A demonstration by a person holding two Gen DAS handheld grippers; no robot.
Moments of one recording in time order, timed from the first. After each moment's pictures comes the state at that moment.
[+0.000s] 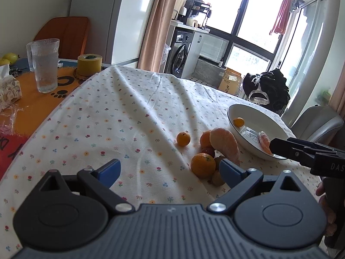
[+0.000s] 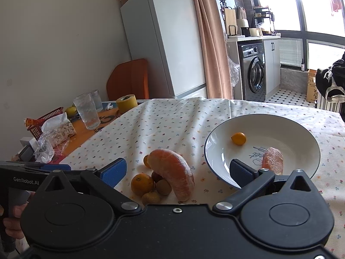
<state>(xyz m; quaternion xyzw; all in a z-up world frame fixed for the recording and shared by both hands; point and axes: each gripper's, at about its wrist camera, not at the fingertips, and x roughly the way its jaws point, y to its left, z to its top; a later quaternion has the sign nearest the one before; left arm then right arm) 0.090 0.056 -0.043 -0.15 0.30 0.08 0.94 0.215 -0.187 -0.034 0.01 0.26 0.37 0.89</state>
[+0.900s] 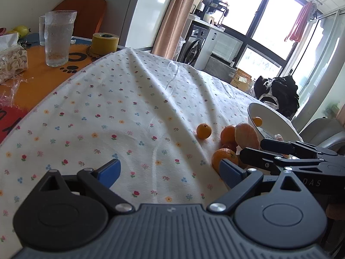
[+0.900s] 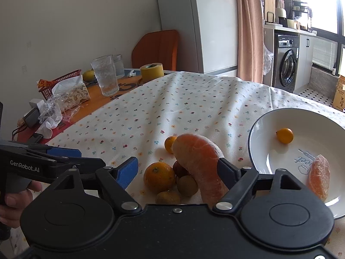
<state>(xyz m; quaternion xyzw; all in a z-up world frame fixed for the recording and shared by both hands) 0.097 0.077 -0.071 -0.20 0.31 0.10 0.92 0.231 -0.123 -0.061 -0.07 0.29 0.44 0.85</state>
